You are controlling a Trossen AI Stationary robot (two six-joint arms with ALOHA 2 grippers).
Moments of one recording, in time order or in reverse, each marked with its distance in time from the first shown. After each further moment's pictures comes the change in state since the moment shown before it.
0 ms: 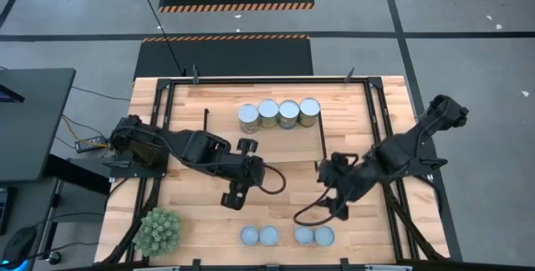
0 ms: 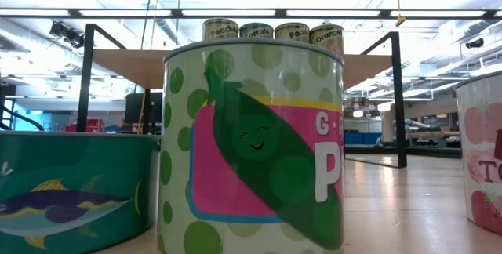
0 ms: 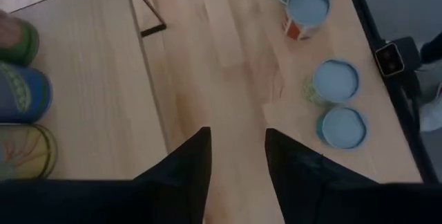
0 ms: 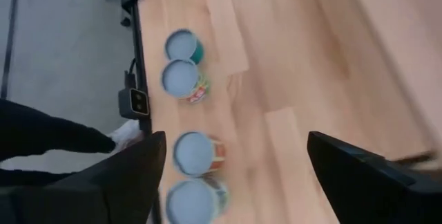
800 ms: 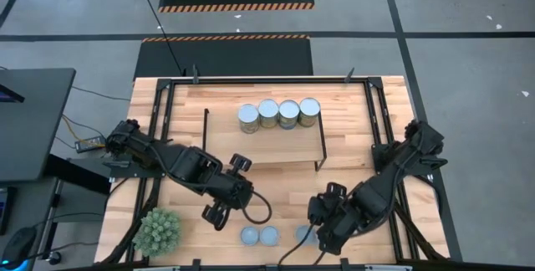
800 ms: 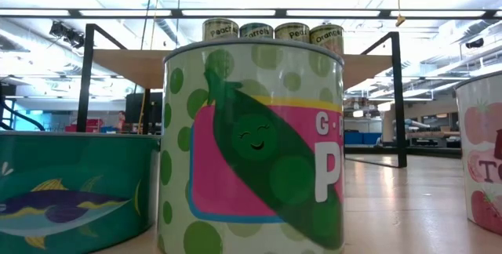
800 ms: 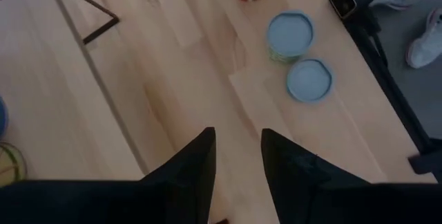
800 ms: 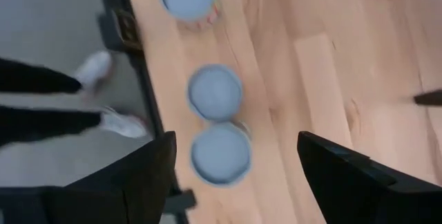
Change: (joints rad) left arm -0.110 -0.002 0.000 -0.096 0.004 0.091; right arm 0.124 0.401 0.379 -0.313 -0.085 0.169
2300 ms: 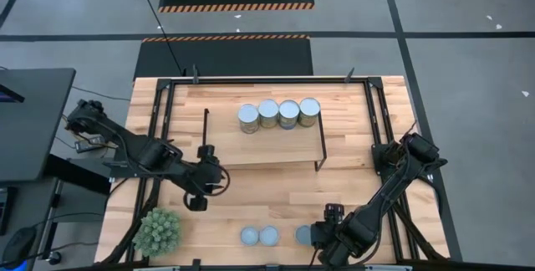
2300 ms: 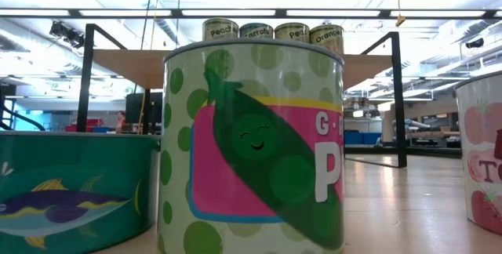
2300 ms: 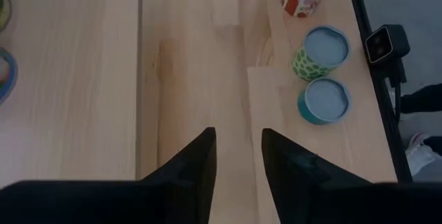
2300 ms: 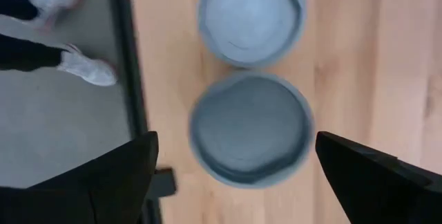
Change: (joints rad) left arm -0.051 -0.507 -0.769 0.458 -0.133 -0.452; right arm 0.098 0.127 -0.218 0.197 -0.068 -0.076
